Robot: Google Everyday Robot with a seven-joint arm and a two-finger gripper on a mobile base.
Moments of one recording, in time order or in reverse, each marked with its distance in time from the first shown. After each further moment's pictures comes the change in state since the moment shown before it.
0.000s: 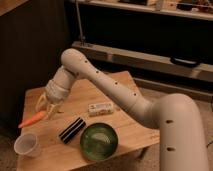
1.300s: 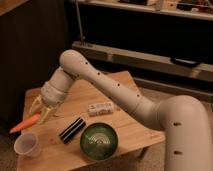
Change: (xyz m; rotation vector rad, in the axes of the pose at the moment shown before) arm 0.074 -0.027 0.009 -0.053 0.050 -0.105
